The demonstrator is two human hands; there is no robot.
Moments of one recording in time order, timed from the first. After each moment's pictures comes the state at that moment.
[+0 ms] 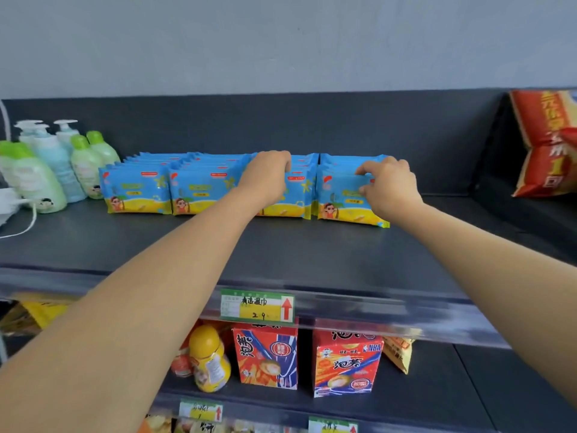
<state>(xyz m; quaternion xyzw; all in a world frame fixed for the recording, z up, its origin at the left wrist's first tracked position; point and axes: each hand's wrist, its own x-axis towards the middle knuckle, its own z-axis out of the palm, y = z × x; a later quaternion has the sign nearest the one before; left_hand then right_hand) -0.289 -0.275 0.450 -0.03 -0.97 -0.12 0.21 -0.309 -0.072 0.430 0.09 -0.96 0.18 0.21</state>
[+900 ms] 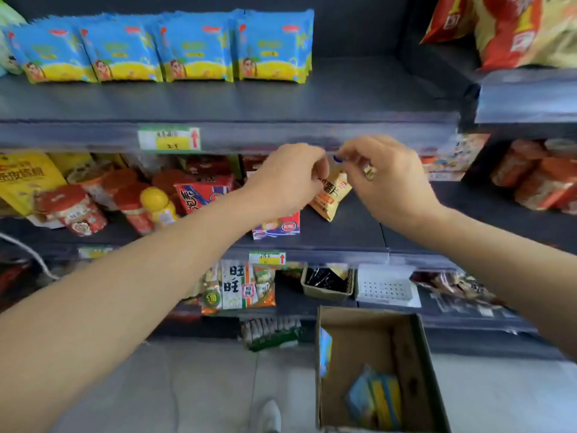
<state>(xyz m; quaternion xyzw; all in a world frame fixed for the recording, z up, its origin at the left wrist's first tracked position) -0.073 -0.090 0.356 -0.15 -0.96 -0.21 0.07 -0.083 0.067 0.330 0.26 -0.88 0.28 0.29</state>
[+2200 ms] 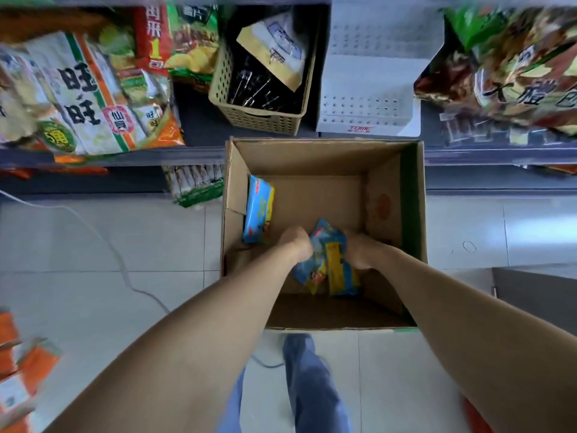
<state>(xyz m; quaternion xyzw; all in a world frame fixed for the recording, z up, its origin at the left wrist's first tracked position) -0.003 0.090 -0.207 0.17 -0.82 -0.22 -0.50 -0.004 0.221 -0.220 -0.06 -0.84 0.09 -0.53</state>
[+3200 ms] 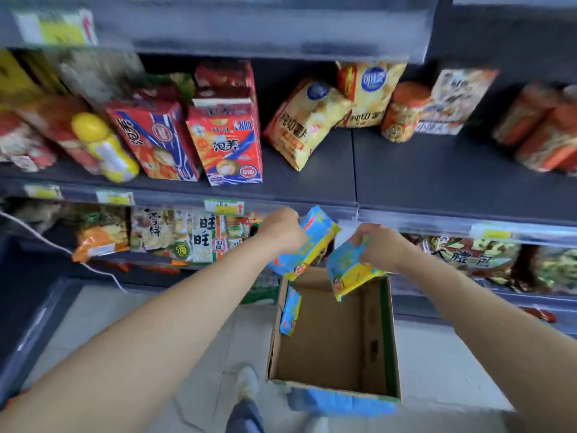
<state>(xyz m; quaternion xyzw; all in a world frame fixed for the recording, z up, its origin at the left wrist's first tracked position) -0.056 0.008 0.170 0.12 -0.94 -0.26 -0.19 -0.074 0.190 0.140 0.06 -0.94 0.21 -0.26</state>
